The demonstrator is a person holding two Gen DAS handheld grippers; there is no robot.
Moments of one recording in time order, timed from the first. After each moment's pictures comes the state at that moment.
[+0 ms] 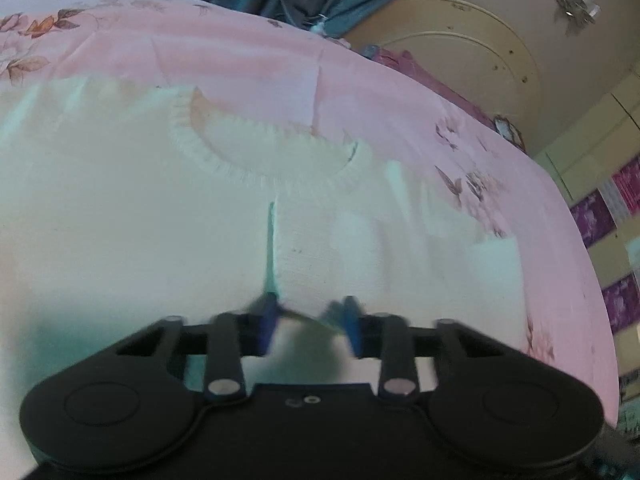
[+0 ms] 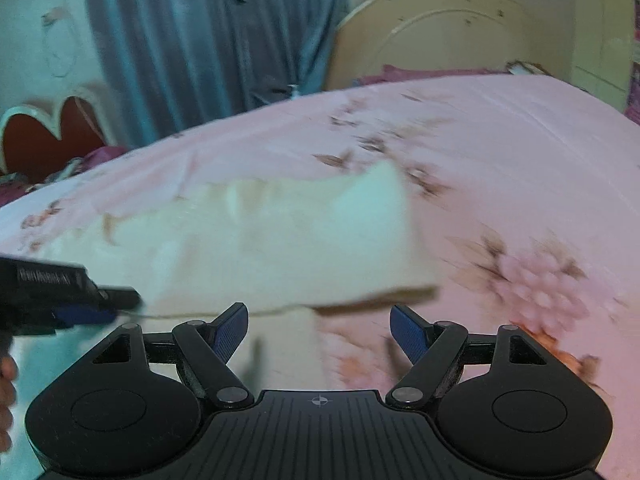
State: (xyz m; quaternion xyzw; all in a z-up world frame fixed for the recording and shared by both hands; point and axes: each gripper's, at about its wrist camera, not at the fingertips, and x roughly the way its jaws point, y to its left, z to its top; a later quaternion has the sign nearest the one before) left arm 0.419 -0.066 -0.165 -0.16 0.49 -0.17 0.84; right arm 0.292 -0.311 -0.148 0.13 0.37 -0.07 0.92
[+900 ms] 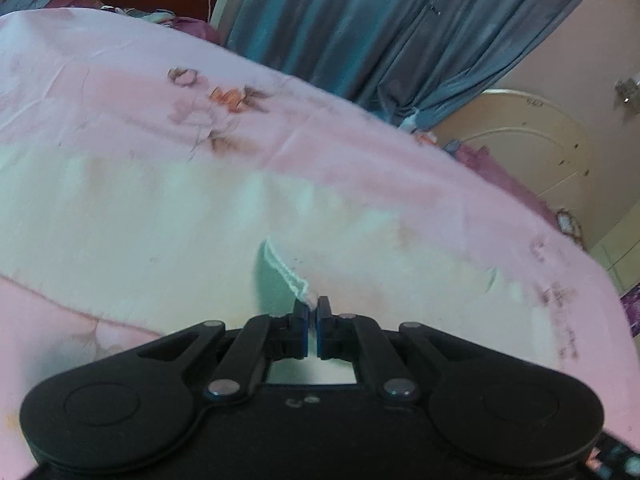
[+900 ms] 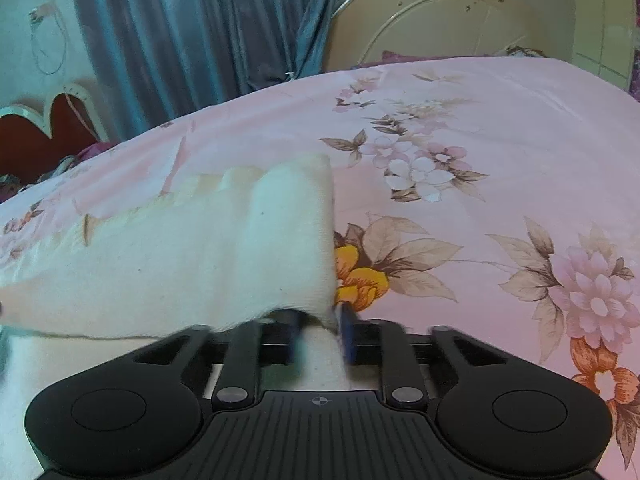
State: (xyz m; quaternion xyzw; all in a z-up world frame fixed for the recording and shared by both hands) left arm 0.404 0.066 -0.143 -0.19 0.41 -0.03 0.89; right arm 0.334 -0.302 -0.167 0.14 0.38 -0.06 0.91
